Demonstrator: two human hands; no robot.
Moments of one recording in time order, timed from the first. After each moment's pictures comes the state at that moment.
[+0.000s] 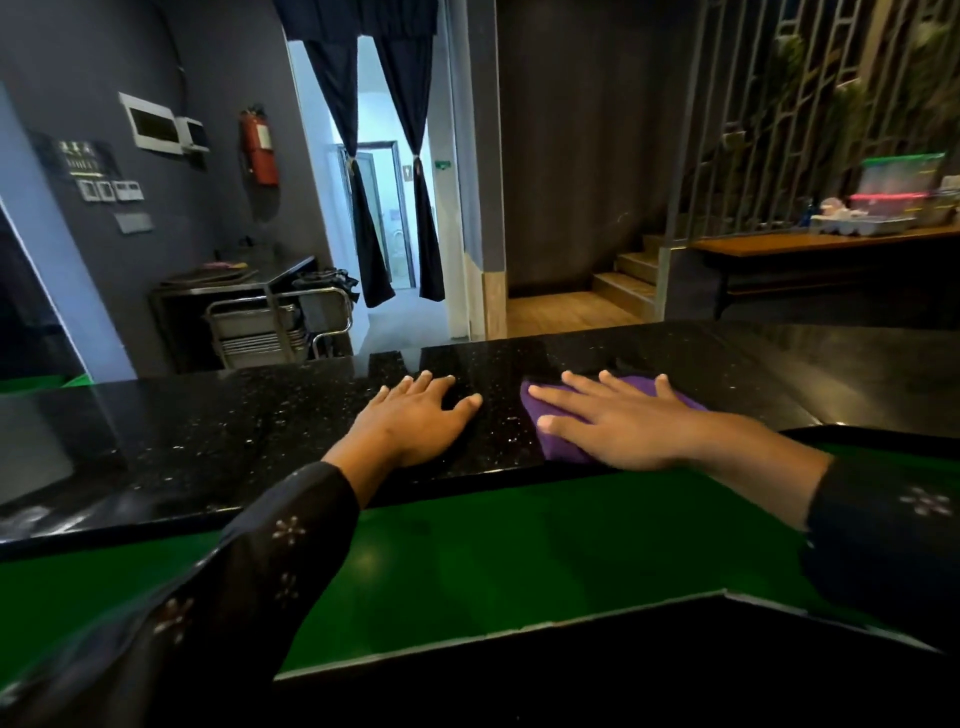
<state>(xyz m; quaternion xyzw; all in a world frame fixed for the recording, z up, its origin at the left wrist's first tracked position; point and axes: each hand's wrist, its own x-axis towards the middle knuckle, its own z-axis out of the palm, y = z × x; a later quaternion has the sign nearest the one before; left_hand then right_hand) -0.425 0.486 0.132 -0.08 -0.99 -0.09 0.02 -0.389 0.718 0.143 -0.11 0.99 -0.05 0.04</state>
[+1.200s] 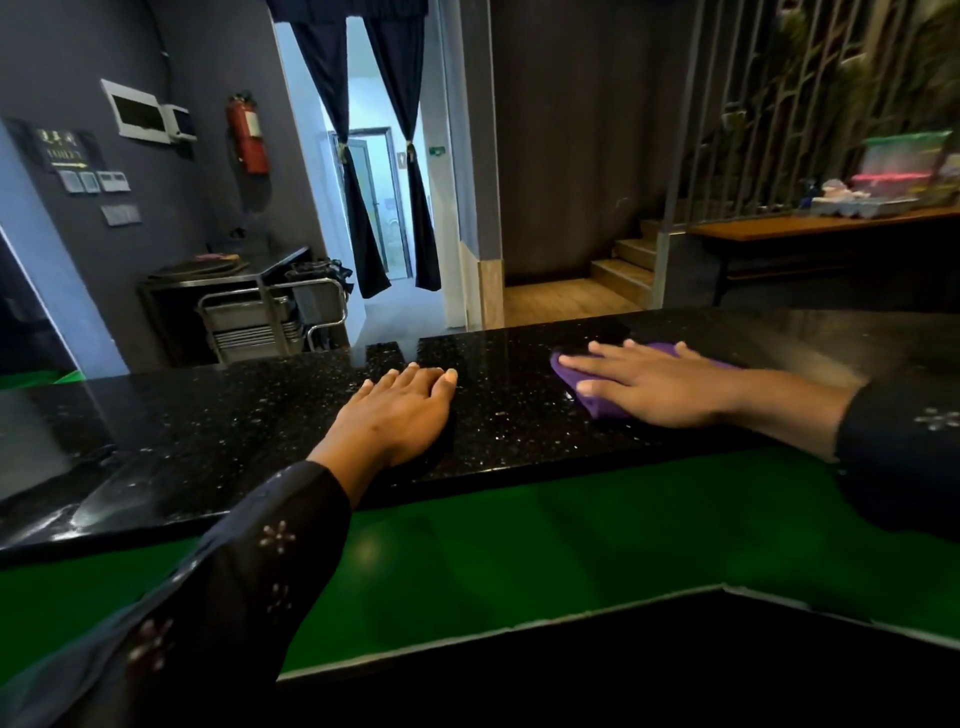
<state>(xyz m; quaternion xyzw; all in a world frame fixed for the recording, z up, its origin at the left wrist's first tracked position) -0.424 0.489 0.131 -0.08 -0.99 -0.13 0.03 -0.421 0.766 0.154 -0.11 0.99 -0.05 0.05</state>
